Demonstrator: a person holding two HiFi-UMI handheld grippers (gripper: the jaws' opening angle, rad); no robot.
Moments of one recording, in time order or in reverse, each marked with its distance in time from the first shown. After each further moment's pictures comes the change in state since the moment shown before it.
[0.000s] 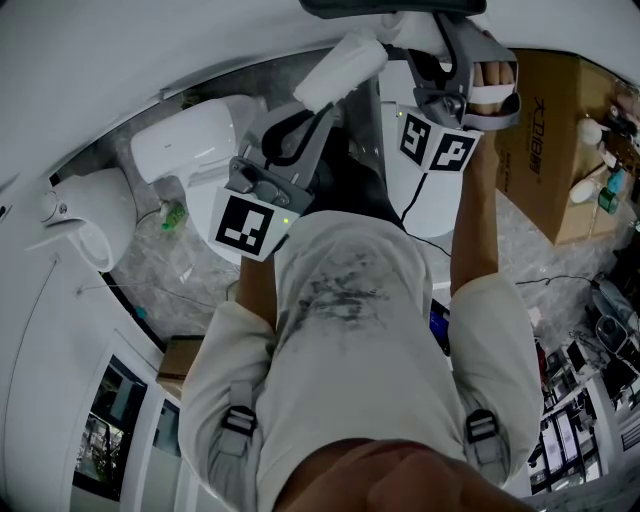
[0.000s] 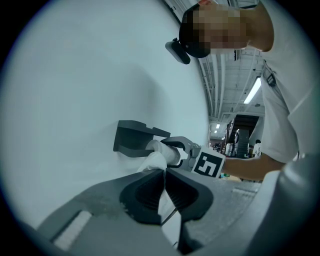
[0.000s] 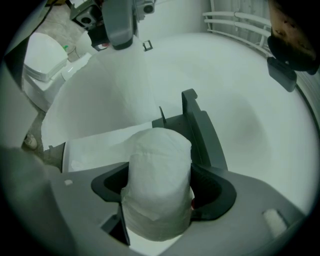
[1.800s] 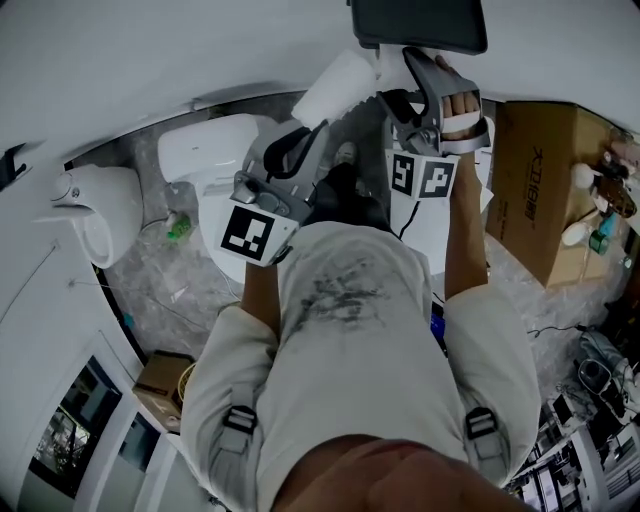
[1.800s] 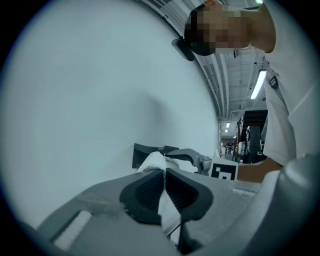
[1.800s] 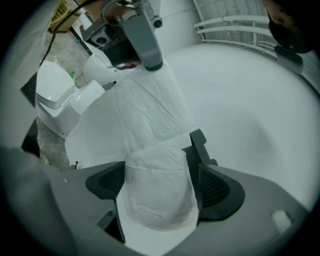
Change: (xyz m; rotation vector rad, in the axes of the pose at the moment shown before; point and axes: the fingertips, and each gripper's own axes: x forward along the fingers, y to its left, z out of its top) left arm -0.053 0.012 0.043 0.044 -0.080 0.148; right arm -0.020 0.017 0.075 0.057 -0.184 0.138
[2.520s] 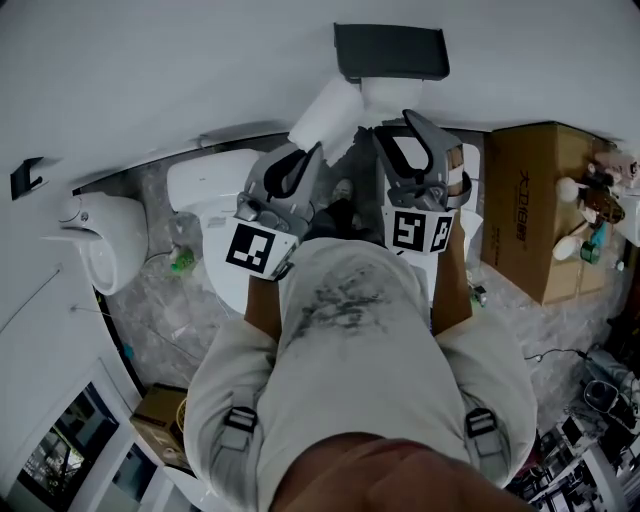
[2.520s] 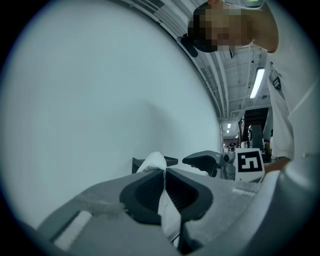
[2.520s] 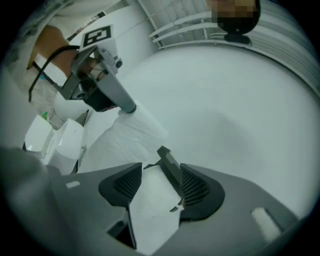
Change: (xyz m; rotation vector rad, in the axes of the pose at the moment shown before) left arm -0.010 -0.009 0.038 0.026 -0.045 0.033; right arm -0.077 -0.045 0.027 0.398 -0.105 -0.118
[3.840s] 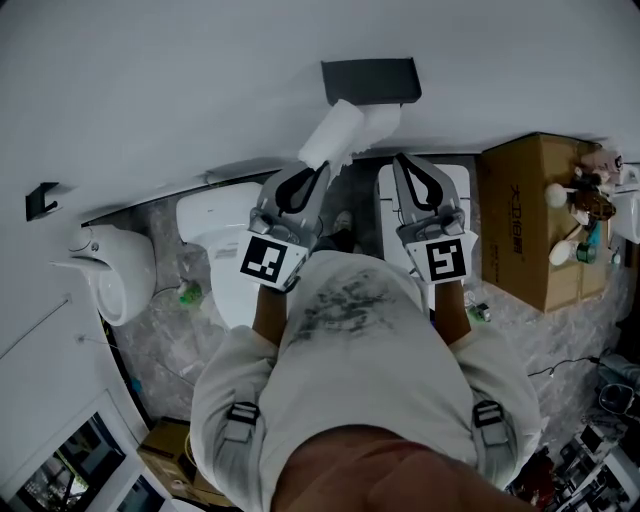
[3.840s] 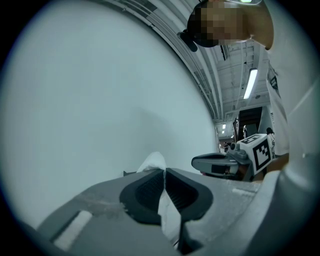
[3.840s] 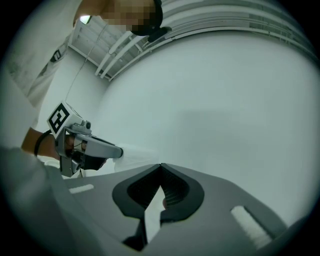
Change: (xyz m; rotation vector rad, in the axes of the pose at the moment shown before) left arm -0.001 -0.023 0.040 0.046 -0.046 -0.040; right arm -0.059 -0.052 0.045 0.614 -0.154 -0.007
